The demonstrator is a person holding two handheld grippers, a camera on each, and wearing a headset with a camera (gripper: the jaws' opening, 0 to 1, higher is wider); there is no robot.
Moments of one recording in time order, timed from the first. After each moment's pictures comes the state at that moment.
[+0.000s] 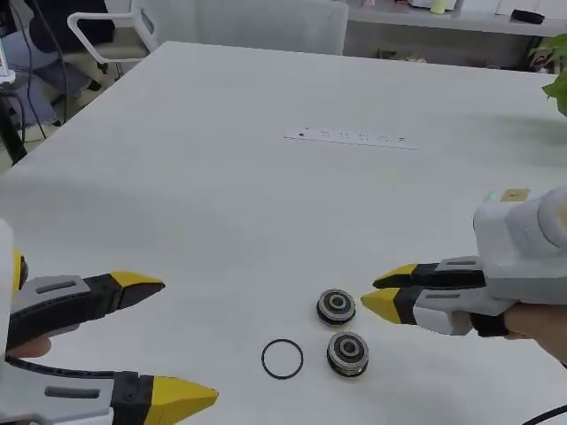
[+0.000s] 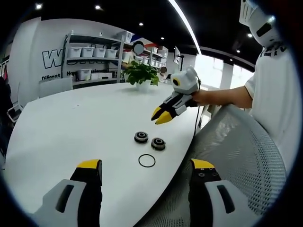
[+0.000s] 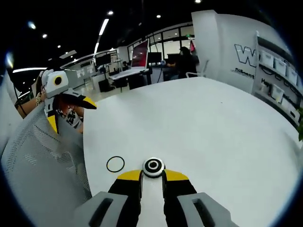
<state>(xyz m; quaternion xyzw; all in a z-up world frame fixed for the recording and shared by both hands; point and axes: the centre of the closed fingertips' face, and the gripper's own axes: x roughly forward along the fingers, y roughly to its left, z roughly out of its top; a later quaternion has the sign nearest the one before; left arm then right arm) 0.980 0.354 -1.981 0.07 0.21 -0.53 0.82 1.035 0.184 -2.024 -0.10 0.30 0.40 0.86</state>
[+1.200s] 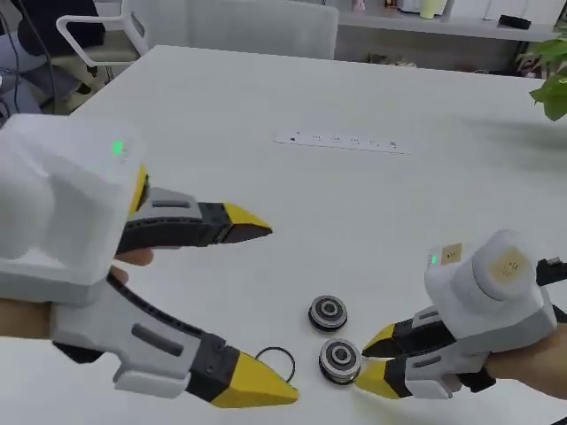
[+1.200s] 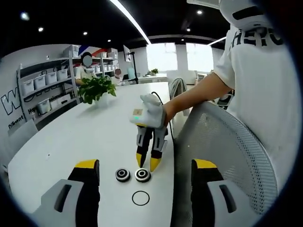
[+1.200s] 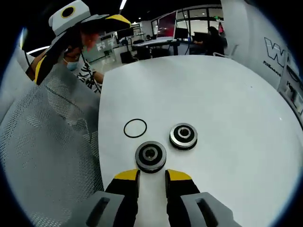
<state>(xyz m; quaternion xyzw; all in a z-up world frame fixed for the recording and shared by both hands) 0.972 0.257 -1.921 0.20 0.11 -0.68 0.70 0.989 0.194 -2.077 -0.17 0.39 0.48 0.77</state>
